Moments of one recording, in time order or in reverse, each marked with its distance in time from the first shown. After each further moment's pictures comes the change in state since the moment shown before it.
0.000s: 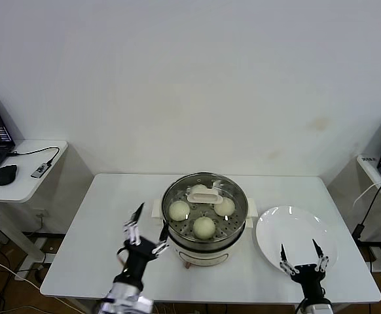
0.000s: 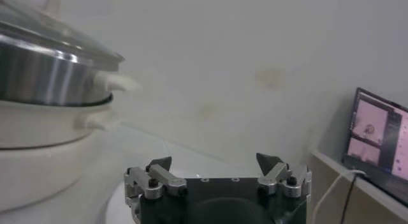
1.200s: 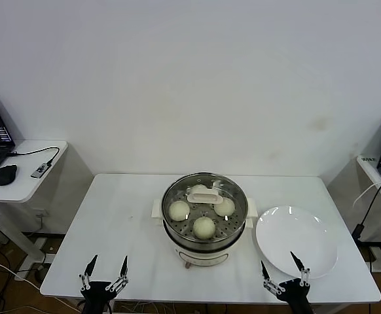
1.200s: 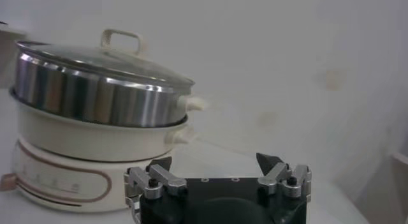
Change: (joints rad) left arm 0.254 -0.018 -0.258 0.163 -0.853 -0.310 0.040; right arm -0.140 -0.103 -0.089 0.059 0.147 0.043 -0.084
